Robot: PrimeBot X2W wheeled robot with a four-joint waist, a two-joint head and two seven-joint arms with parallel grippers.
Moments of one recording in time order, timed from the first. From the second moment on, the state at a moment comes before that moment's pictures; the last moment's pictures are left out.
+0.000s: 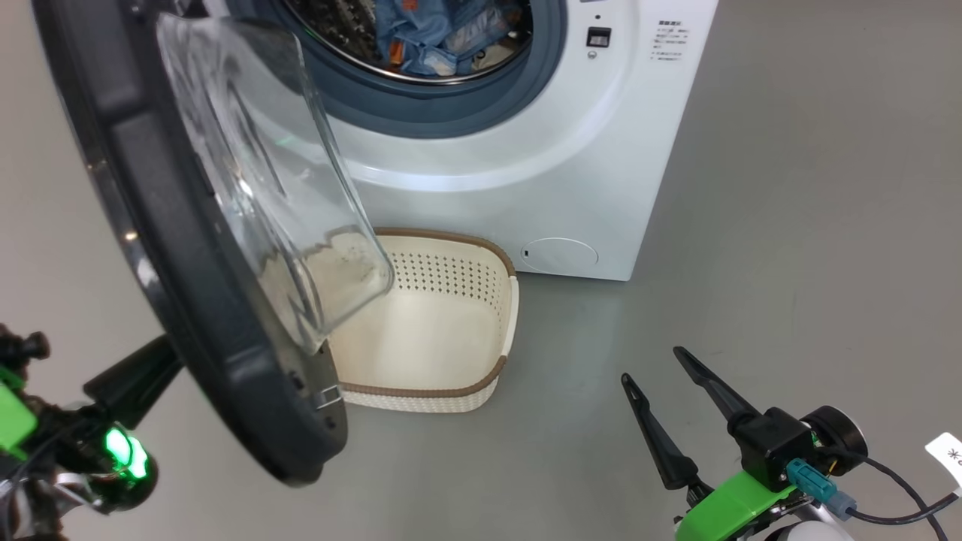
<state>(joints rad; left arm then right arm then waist) -0.37 0.04 0.48 0.16 -1.50 0.00 1.19 -0.08 -0.13 0.20 0.08 0.06 0.13 -0.17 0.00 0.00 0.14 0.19</state>
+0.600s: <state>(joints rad) -0.34 0.03 0.23 0.20 -1.70 -0.05 0.98 -0.09 -0.12 0.20 0.09 0.06 0.13 -0.19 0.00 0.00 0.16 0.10</state>
